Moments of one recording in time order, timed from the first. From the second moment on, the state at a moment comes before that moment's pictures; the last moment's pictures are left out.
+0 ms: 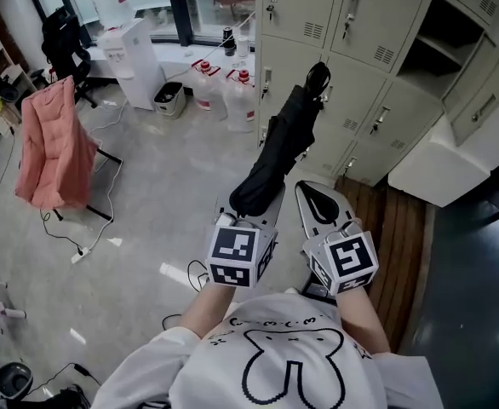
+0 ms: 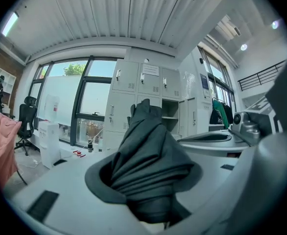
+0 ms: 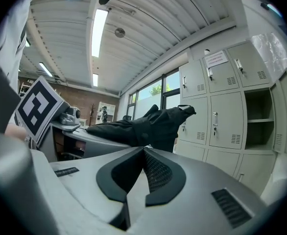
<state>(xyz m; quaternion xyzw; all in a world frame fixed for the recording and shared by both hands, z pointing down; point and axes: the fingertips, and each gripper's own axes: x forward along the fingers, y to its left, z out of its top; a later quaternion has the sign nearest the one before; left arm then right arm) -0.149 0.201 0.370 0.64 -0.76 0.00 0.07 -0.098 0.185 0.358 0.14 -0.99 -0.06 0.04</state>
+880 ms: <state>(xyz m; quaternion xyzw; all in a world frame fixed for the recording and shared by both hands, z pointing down) -0.033 0.057 0.359 0.70 -0.71 0.00 0.07 0.021 0.049 0.343 0.22 -0.97 -0.08 0.03</state>
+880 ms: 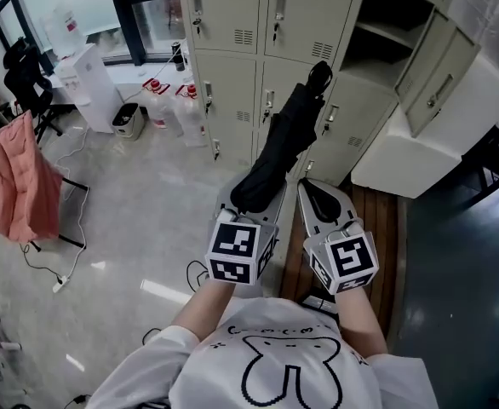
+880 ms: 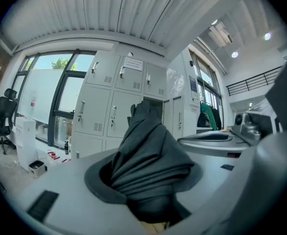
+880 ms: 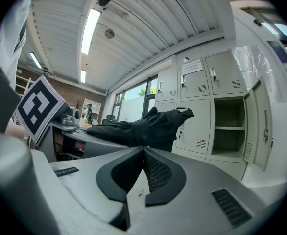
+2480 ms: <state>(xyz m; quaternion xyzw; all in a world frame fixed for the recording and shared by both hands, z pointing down) -0.023 -0.332 0.388 0.80 -0.57 0.03 0.20 0.033 -0.289 0.346 0.47 -0.88 -0.04 0.05</state>
